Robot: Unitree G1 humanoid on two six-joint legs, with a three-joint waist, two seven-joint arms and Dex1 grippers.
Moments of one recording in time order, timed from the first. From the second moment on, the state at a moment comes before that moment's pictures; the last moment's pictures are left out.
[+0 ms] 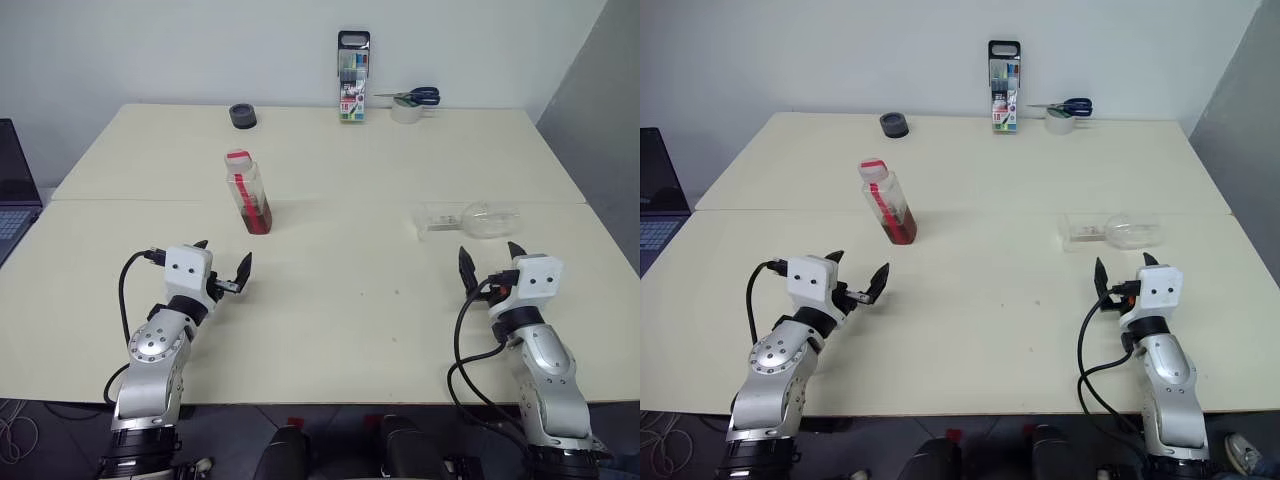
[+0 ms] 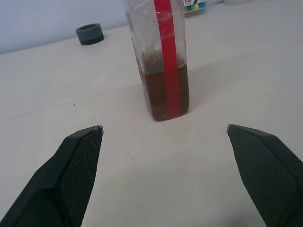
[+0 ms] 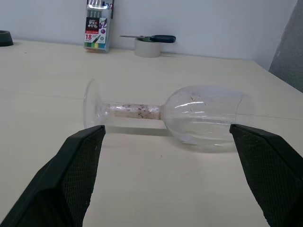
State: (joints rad) left arm -0.12 0.37 0.19 -0.09 -0.16 0.15 -0.34; right arm -0.01 -0.21 -0.18 -0.25 0.14 0.09 0.17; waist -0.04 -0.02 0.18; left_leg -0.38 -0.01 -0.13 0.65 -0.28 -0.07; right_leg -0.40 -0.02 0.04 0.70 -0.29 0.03
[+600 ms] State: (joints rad) left arm -0.15 0.37 0.19 -0.09 -0.15 0.15 -0.32; right arm -0.01 -0.21 -0.18 -0.25 0.14 0.09 0.17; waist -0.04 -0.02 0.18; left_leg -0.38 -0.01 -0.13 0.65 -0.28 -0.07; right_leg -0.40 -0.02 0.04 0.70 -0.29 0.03
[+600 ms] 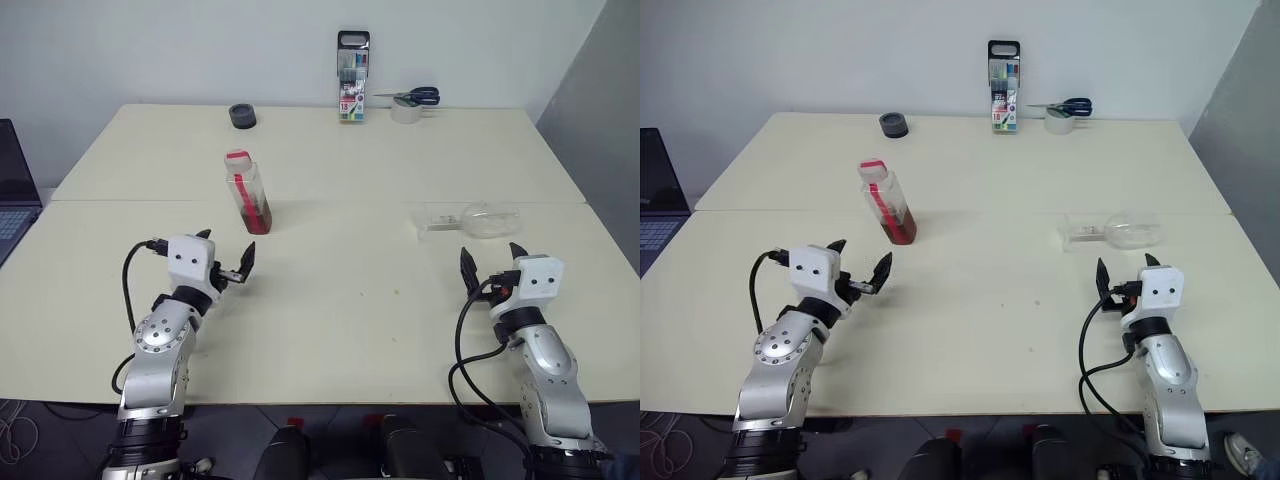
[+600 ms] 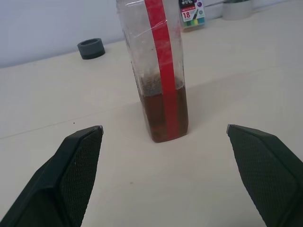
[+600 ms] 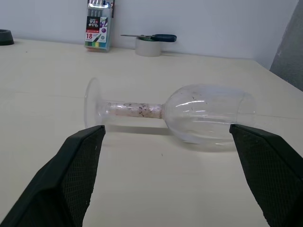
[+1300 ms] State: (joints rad) left arm -0.17 0.34 0.18 -0.09 -0.18 0.18 -0.34; right arm -0.01 -0.26 -0.17 -0.24 0.15 0.10 0.23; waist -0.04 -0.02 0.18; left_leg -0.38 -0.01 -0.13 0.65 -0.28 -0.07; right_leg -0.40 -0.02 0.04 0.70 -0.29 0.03
